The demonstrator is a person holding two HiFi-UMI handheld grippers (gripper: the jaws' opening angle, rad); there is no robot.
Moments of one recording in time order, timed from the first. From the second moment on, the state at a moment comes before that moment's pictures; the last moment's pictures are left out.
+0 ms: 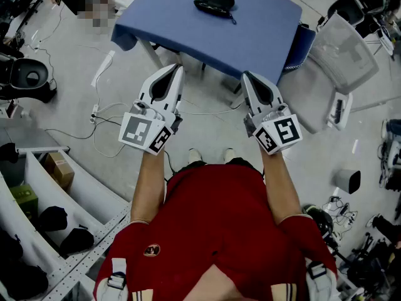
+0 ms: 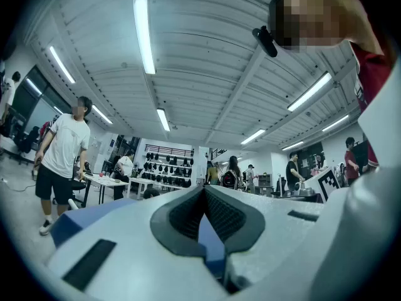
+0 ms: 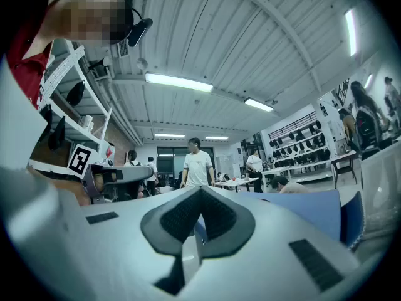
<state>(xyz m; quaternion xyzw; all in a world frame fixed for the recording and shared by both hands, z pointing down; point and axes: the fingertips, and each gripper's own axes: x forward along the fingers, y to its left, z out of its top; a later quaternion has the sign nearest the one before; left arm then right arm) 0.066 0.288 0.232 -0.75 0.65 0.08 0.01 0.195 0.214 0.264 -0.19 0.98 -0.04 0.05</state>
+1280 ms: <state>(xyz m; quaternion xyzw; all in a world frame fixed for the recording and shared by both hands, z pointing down) -0.011 0.312 0.246 -0.77 0.63 0.08 0.01 0.149 0.236 0.255 -0.23 0.97 -0.02 0.06</state>
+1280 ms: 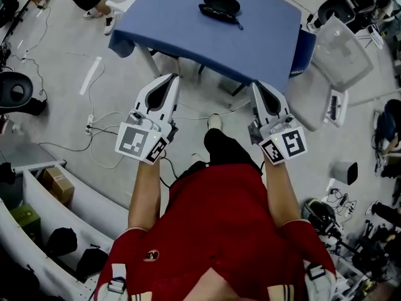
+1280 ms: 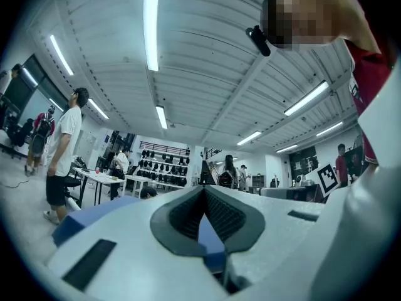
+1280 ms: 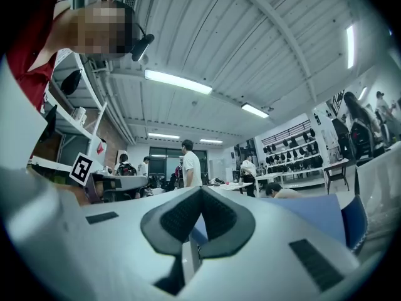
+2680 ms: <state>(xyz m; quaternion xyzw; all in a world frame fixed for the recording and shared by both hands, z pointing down) -0.082 0.062 0.262 -0.77 0.64 0.01 0.00 0.088 -0.012 0.288 -0.22 0.97 -0.04 0.07</state>
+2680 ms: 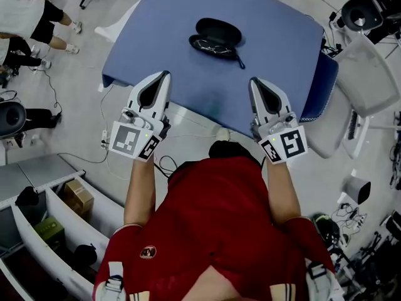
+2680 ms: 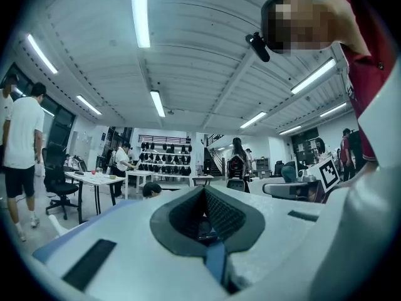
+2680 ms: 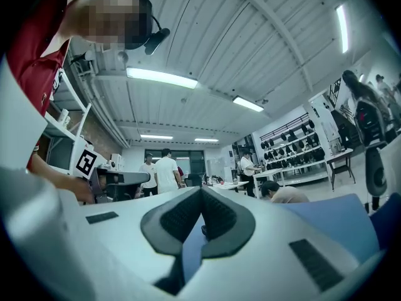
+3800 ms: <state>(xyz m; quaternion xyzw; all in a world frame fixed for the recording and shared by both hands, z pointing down) -0.126 -0.034 0.286 -0.81 0.59 -0.03 -0.02 0.039 -0.085 0.309 -0.26 0.96 -0.06 0.03</state>
